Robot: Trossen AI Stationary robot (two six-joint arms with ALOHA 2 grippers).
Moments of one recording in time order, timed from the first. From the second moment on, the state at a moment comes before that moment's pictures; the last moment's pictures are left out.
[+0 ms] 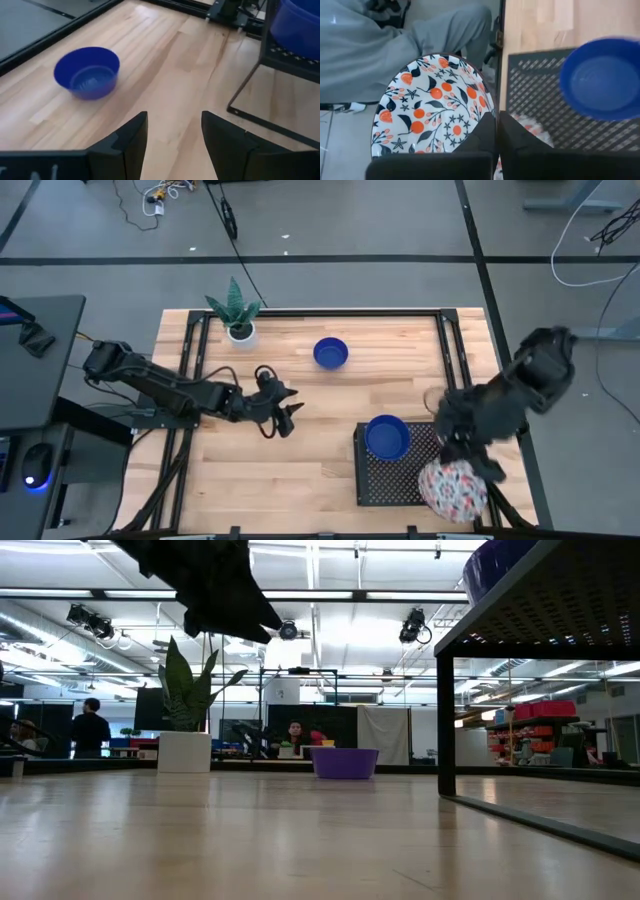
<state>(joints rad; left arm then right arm) -0.29 1.34 0.81 -0.06 -0.60 -0.49 0.69 1.37 1.90 -1.37 -0.11 0.76</state>
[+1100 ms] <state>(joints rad) -0.31 1.34 0.81 -0.06 -0.60 -0.51 1.12 1.05 1.17 -1.06 0.40 1.32</state>
